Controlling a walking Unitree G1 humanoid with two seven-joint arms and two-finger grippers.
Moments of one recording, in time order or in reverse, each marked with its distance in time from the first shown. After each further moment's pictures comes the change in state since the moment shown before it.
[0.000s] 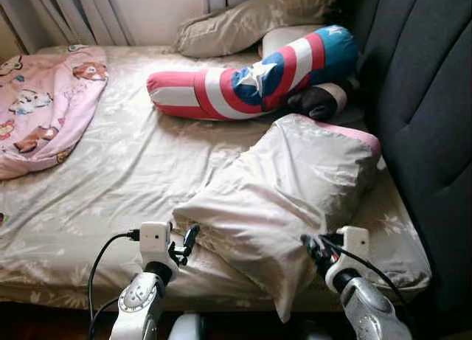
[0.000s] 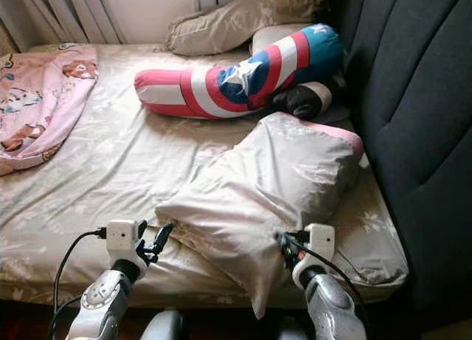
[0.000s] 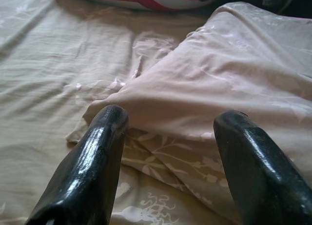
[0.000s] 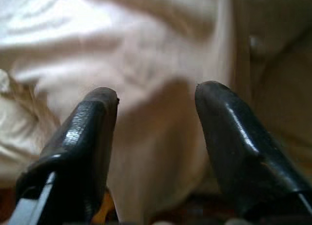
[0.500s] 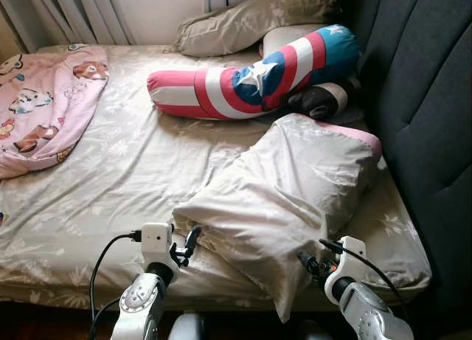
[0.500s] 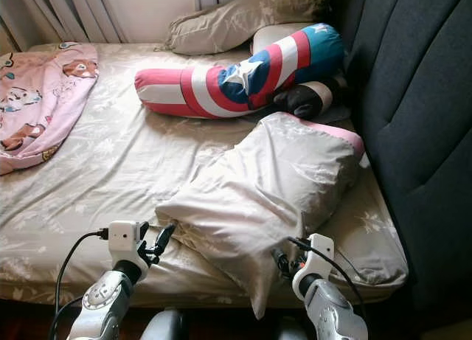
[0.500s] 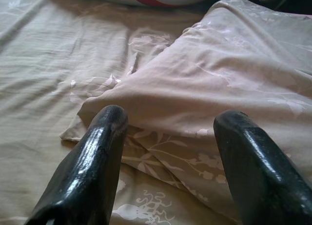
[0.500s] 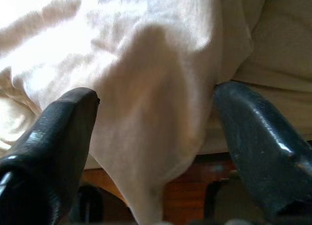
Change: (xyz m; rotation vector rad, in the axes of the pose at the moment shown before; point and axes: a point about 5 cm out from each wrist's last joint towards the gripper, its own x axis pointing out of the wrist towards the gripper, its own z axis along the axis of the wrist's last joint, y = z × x) left arm 0.001 -0.002 -0.002 0.000 0.004 -0.012; right arm 0.008 -0.003 -0.005 0.198 0.116 -0.070
